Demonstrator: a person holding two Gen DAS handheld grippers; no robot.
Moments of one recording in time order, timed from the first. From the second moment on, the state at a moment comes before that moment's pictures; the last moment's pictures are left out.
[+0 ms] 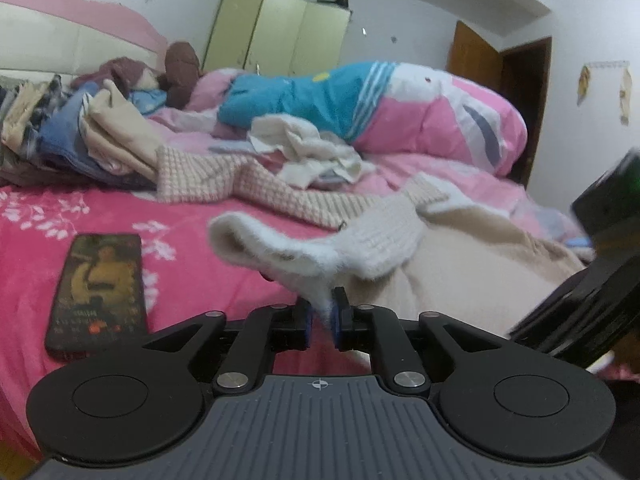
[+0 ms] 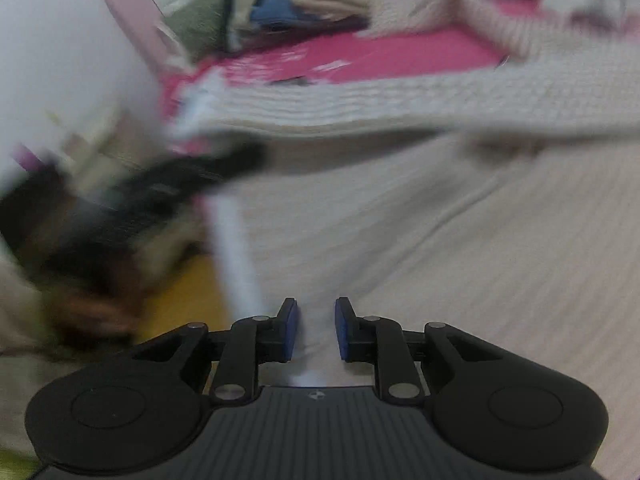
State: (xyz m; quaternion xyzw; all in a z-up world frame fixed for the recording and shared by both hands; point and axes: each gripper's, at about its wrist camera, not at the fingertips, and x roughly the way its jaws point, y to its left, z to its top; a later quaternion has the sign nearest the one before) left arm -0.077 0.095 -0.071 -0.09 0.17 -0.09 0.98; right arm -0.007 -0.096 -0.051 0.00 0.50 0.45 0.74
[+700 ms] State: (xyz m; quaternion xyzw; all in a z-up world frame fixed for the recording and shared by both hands) left arm -0.065 0.099 -0.091 -0.11 0.23 -0.07 0.96; right arm 0.040 -0.129 -0.097 0.49 0.47 0.27 0.68
